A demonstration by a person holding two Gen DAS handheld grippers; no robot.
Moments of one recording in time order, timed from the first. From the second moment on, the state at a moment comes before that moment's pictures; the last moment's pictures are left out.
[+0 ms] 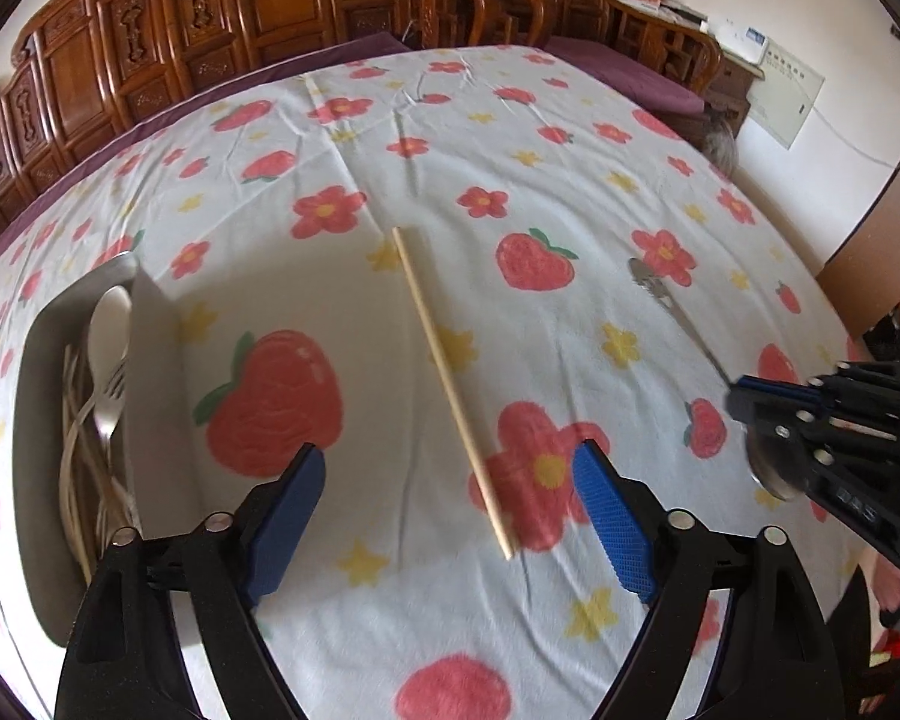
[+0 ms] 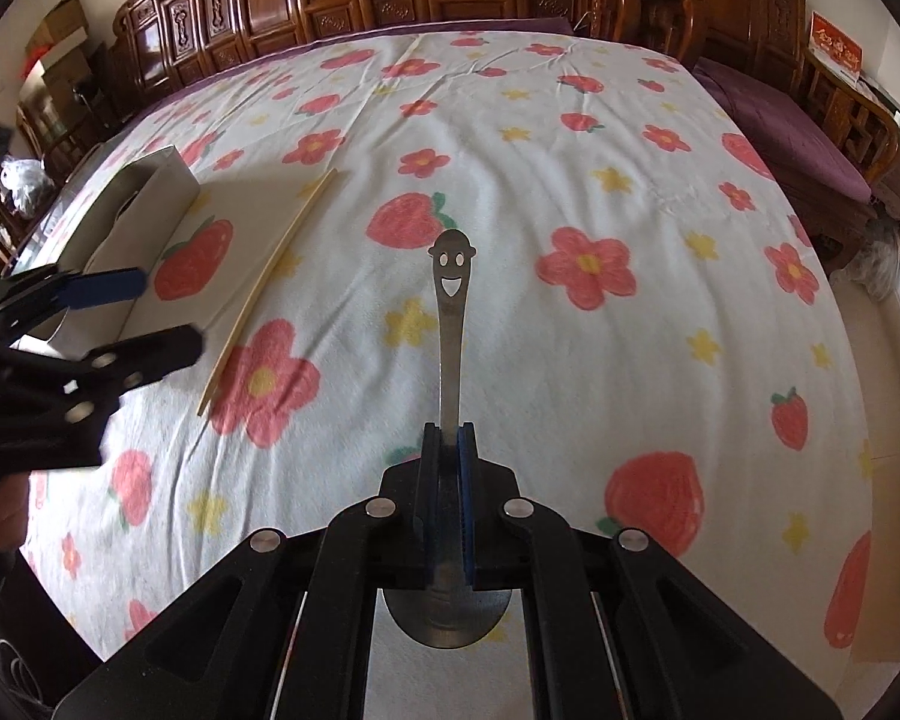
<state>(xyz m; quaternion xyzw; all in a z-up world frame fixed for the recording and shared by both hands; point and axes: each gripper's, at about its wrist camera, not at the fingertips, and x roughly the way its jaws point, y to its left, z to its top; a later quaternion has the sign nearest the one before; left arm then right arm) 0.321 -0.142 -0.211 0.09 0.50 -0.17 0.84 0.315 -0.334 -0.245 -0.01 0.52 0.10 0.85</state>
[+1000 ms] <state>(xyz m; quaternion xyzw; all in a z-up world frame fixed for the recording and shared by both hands) 0.349 -0.148 -0.233 0.07 0.54 -0.13 0.83 0.303 -0.344 -0.246 0.01 0.51 0.11 0.85</state>
